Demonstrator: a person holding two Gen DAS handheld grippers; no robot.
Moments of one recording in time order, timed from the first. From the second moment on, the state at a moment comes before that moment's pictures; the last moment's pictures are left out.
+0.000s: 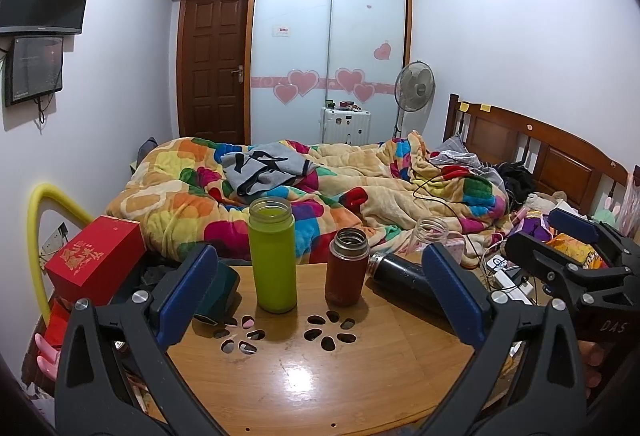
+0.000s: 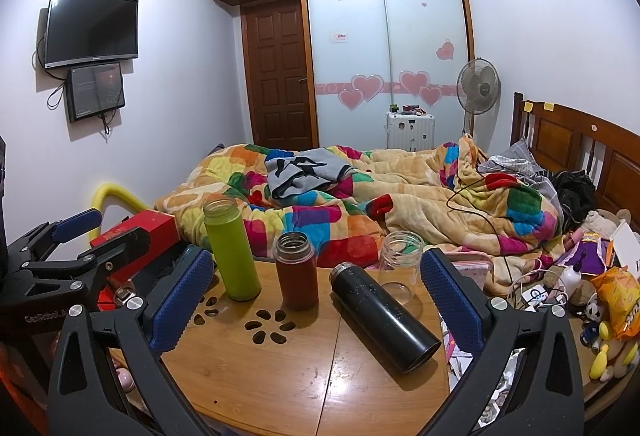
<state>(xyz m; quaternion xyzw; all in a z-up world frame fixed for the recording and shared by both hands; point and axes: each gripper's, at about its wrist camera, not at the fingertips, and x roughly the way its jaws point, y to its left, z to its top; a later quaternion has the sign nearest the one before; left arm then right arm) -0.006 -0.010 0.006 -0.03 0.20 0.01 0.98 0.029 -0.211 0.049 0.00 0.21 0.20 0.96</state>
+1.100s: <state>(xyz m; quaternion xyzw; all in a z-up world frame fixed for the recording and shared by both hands) 0.192 -0.047 -0.131 -0.08 0.37 -0.02 0.93 0.101 -0.261 -0.046 0.03 0.31 0.16 0.94</state>
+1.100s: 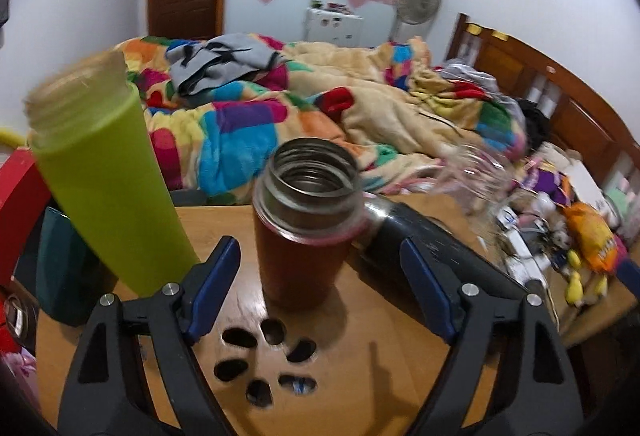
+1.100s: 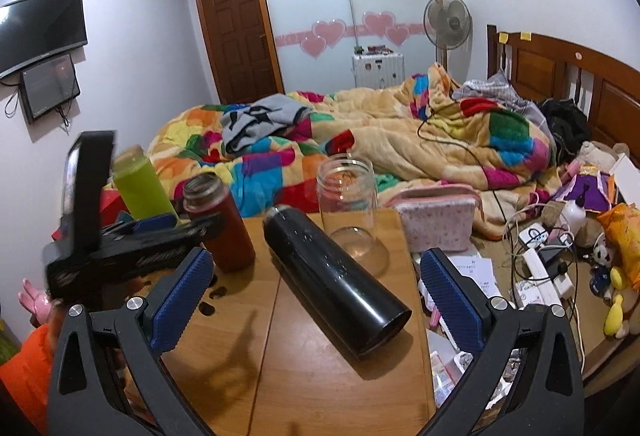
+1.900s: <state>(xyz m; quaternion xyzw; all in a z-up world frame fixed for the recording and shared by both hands) 0.121 -0.023 -0.137 -0.12 0.45 -0.19 0.86 0.097 -0.210 -0.120 -0.01 0.38 0.29 0.88</state>
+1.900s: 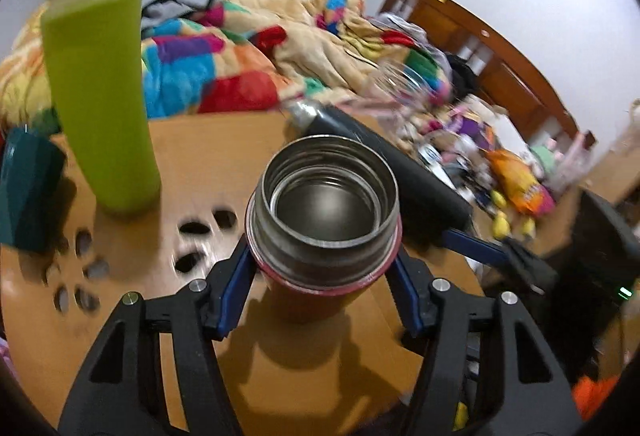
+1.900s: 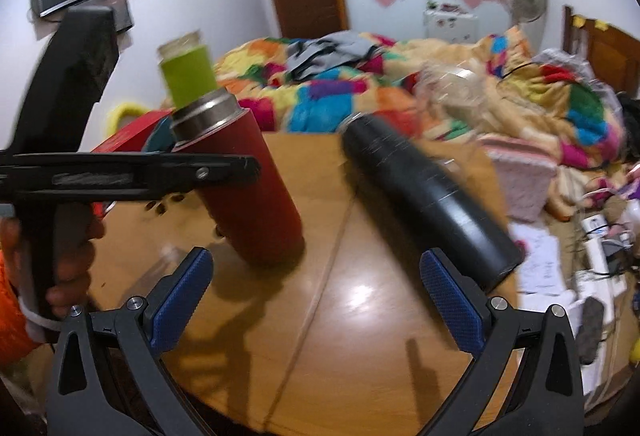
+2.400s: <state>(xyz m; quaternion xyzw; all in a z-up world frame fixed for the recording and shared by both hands) 0.090 0.006 -0.142 -0.19 0.48 -0.24 0.82 0.071 -0.146 -0.141 -0.09 0.38 0.40 0.83</state>
